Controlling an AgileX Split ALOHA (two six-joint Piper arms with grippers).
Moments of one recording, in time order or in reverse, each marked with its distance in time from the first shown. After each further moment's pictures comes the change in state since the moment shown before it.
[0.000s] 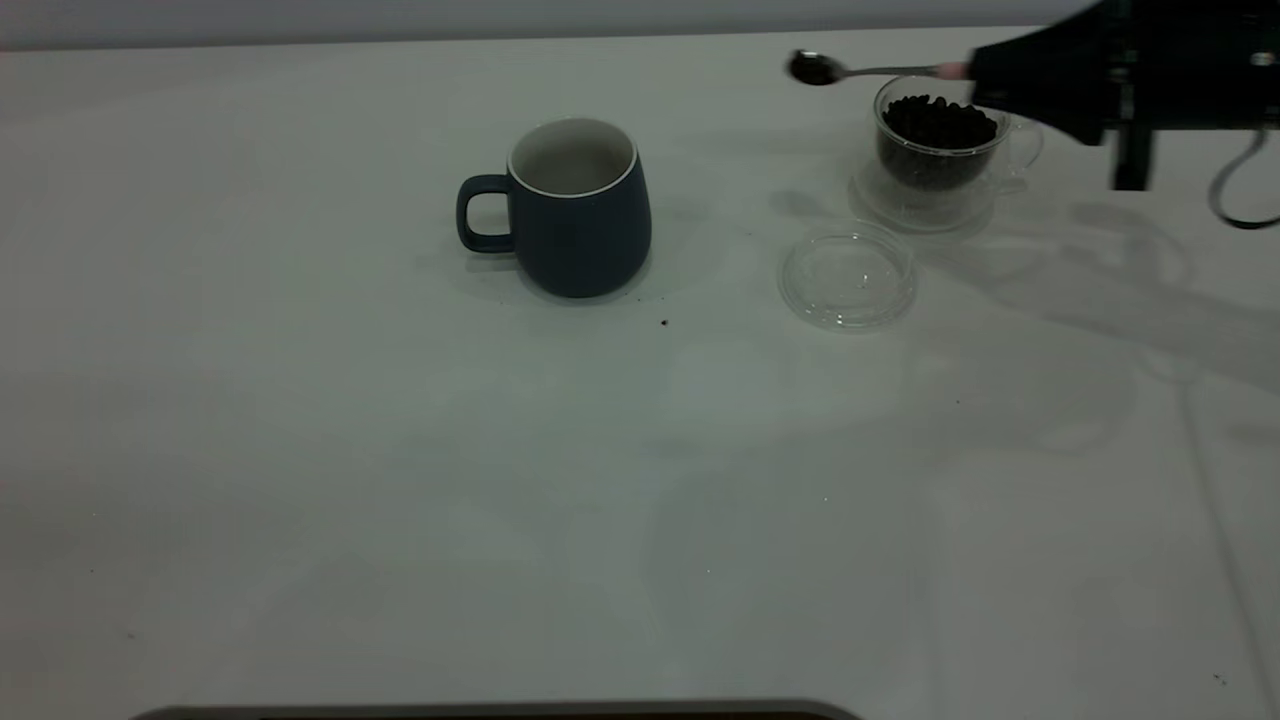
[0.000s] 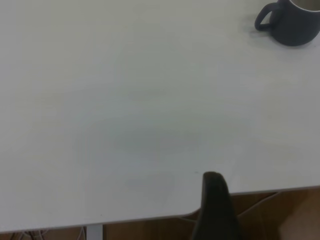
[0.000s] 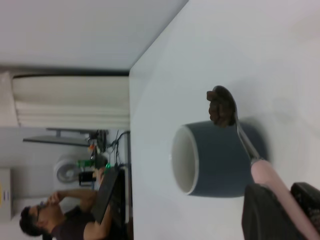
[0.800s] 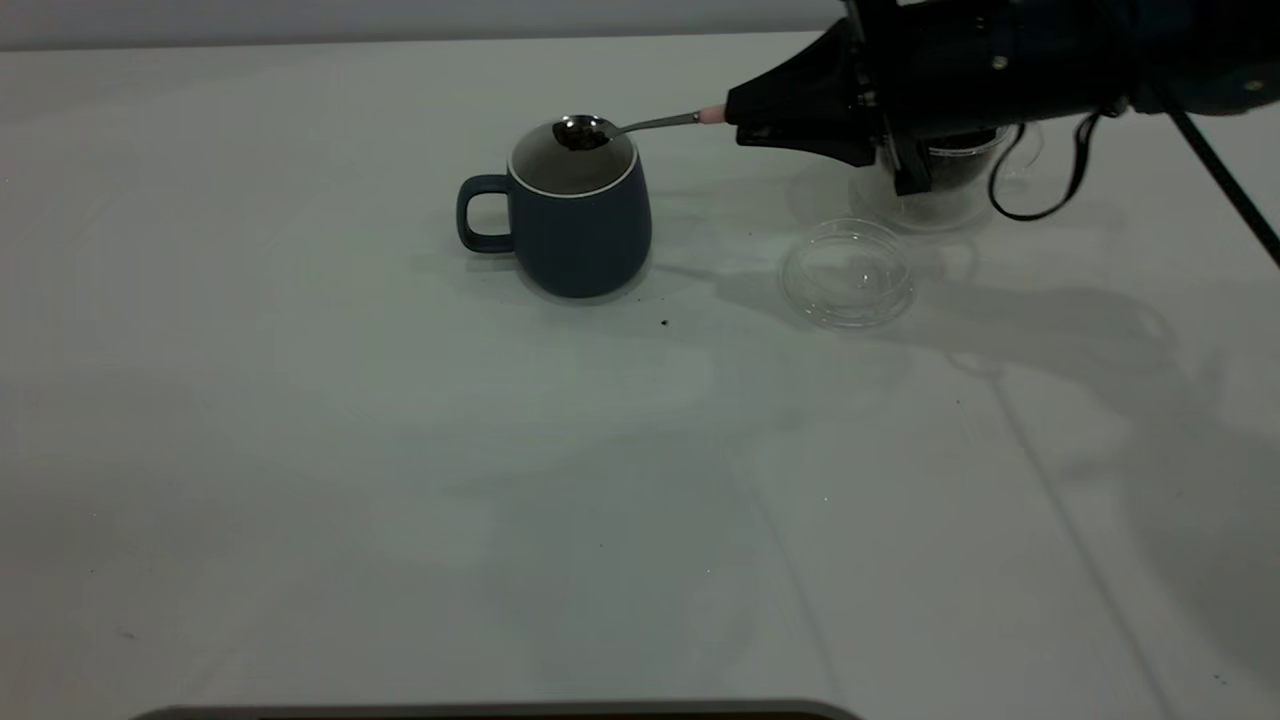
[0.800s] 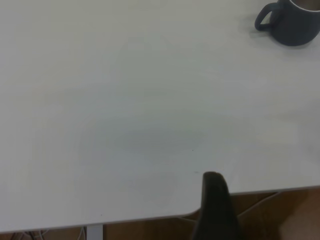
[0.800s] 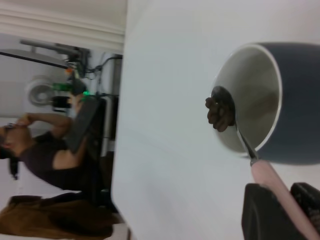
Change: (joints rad) left arm 0.000 0.000 0.000 0.000 0.000 0.001; right arm 0.301 0.000 -0.100 0.013 -0.141 0.027
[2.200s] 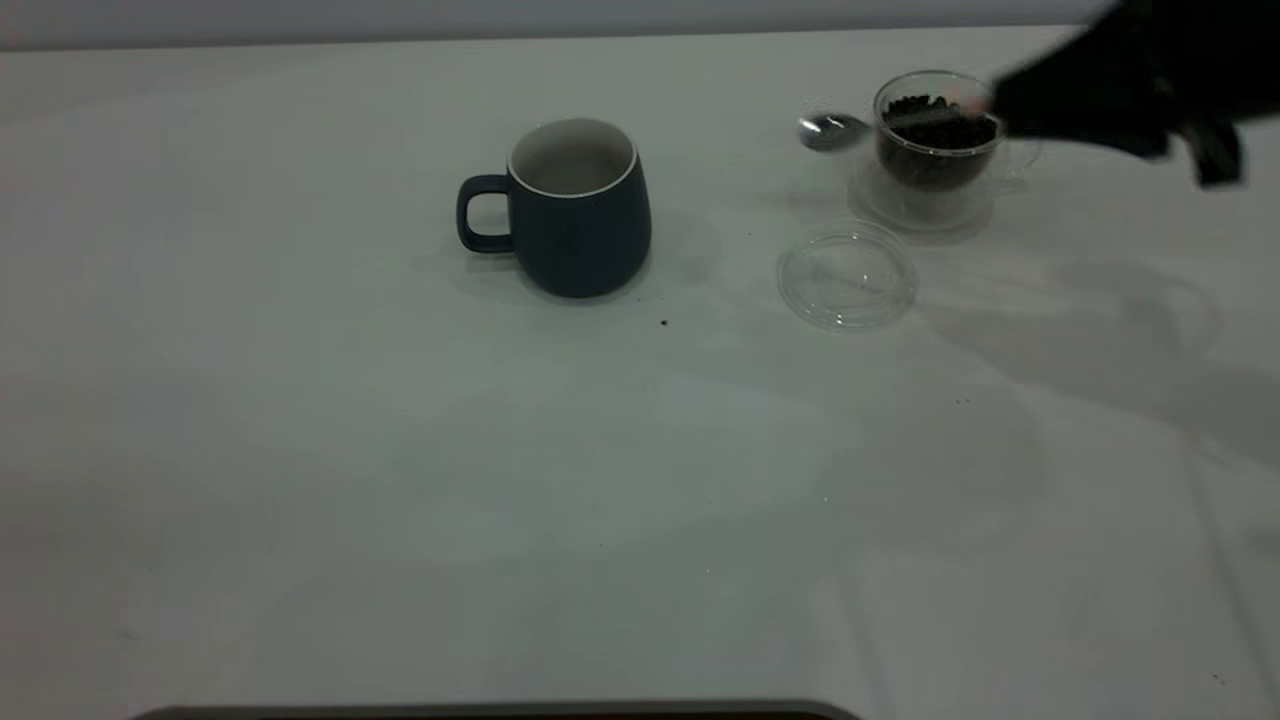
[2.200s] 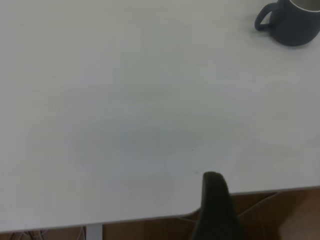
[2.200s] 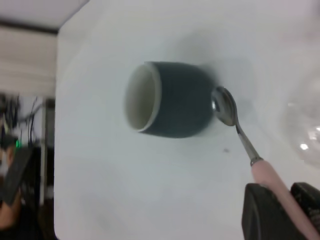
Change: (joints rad) left arm 0.000 0.000 0.000 0.000 0.000 -0.003; right arm -0.321 -0.313 0.425 -0.095 -0.104 -0.118
